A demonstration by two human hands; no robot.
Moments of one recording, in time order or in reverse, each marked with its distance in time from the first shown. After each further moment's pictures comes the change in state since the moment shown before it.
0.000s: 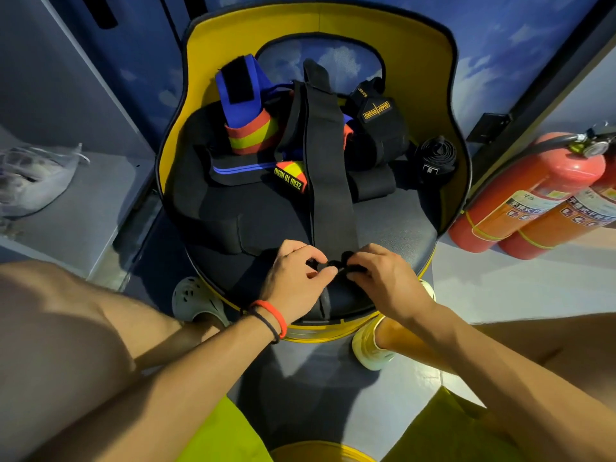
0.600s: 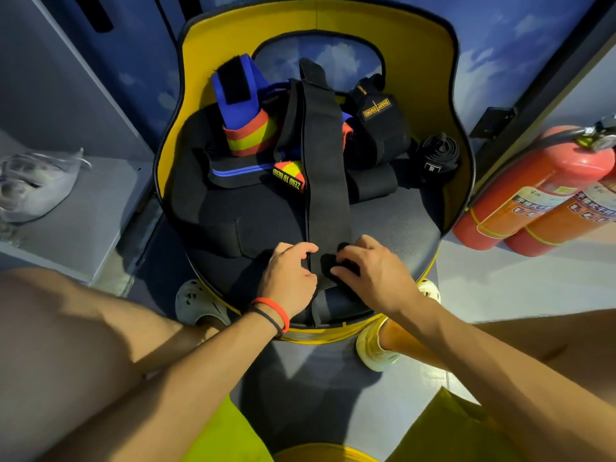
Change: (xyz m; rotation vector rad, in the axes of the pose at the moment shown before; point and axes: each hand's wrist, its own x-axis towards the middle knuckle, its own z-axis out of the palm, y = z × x) left_hand 0.010 -0.001 -0.004 0.090 0.016 -0.119; right_hand 0.017 -0.009 0.010 -0.018 -0.009 0.087
